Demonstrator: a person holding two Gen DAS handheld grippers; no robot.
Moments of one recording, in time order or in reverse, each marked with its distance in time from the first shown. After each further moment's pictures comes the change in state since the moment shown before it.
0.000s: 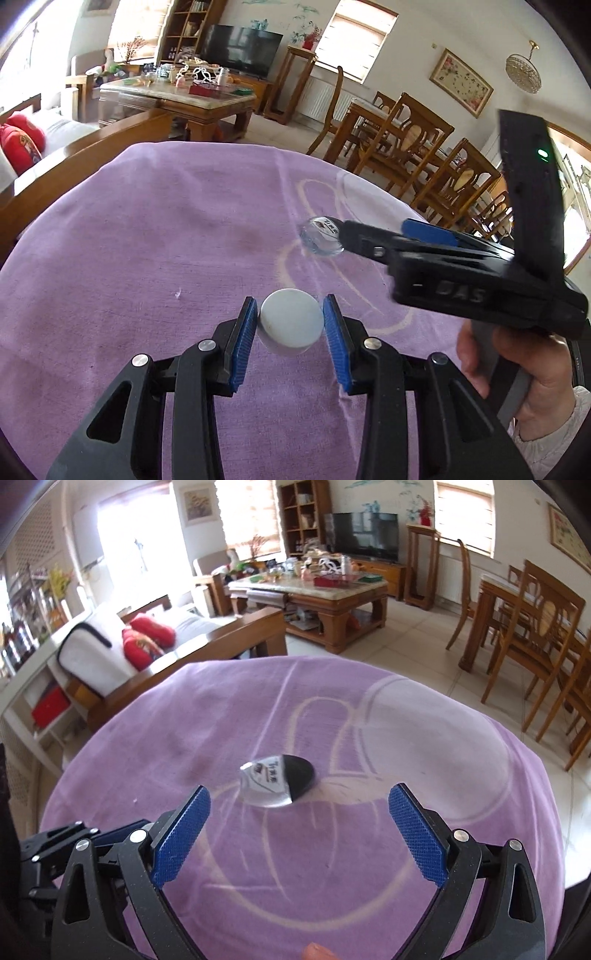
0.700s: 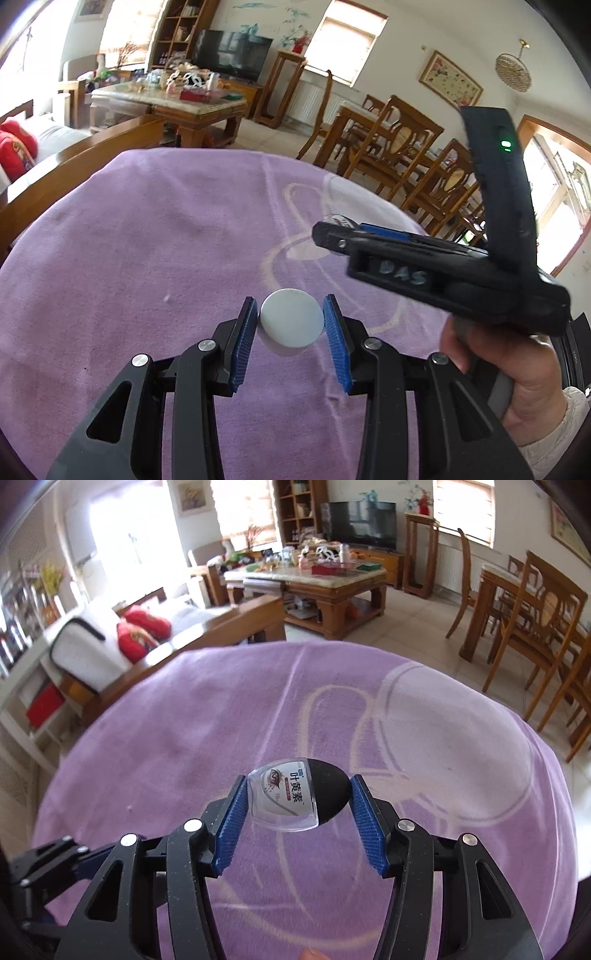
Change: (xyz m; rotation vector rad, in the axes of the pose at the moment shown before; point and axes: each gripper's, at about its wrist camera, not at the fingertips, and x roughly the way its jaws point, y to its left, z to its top) left arm -0.003 -0.006 0.002 0.038 -0.034 -0.040; right arm -0.008 -0.006 0.002 0.098 -0.019 0.023
